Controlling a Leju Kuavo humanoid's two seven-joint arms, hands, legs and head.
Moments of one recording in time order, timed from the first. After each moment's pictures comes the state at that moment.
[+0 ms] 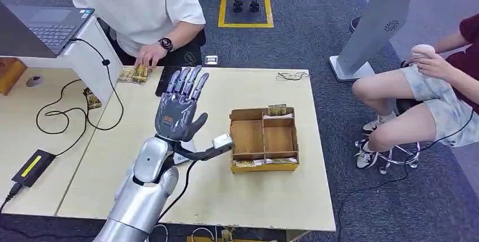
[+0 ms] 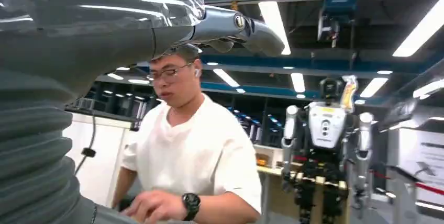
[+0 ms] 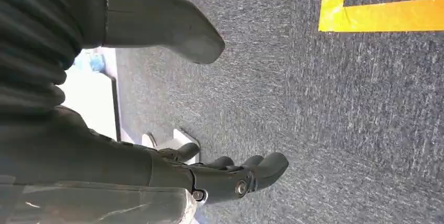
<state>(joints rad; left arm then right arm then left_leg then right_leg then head) -0.41 -0.20 -0.27 -1.22 -1.49 0.48 -0.01 -0.03 0.22 -1.21 -0.64 1.57 -0.03 0.09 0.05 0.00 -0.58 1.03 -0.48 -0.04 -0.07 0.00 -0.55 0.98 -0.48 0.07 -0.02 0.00</state>
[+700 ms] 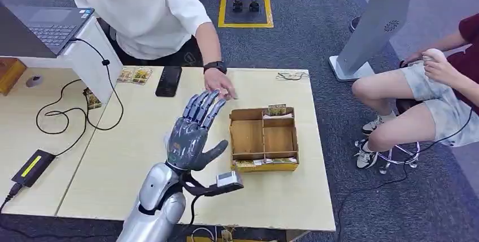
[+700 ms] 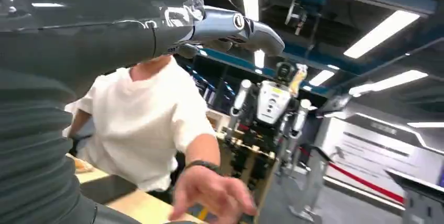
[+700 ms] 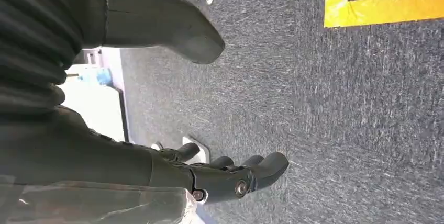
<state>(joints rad) -0.23 -0.22 -0.36 -1.37 -1.23 0.44 -0.24 -0.03 0.26 -1.26 -0.73 1.57 0.00 0.12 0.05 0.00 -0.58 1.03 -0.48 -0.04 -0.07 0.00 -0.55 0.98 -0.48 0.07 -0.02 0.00</state>
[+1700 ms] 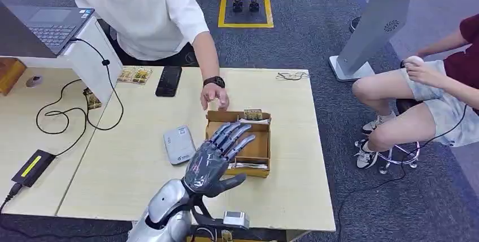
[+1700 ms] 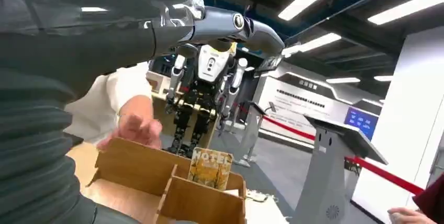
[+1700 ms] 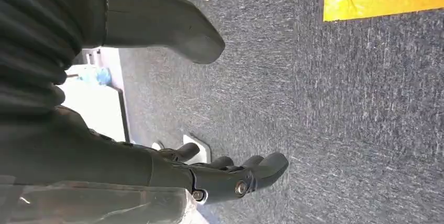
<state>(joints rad) -0.20 -0.16 -0.51 -1.33 -1.12 0.37 -0.40 -0.03 0.23 -1.26 -0.69 1.57 -0.04 0.10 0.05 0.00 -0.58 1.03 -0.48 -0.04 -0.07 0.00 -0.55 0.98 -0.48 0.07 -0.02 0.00</state>
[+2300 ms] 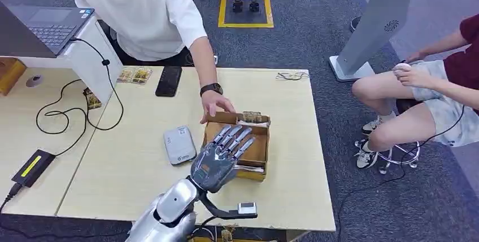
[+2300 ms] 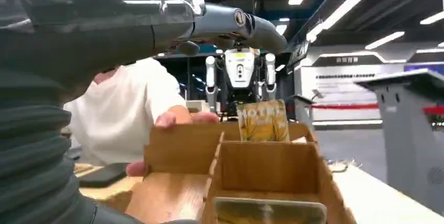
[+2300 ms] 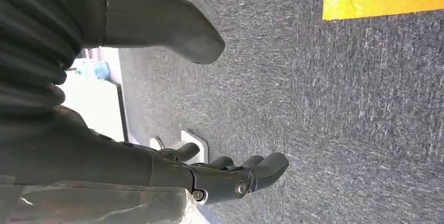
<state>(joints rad) -0.27 -0.17 -0.52 -1.11 -1.51 0.47 -0.10 -0.03 0.22 -1.24 -0.68 1.57 -0.04 0.11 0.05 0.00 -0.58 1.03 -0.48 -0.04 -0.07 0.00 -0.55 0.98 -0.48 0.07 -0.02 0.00</state>
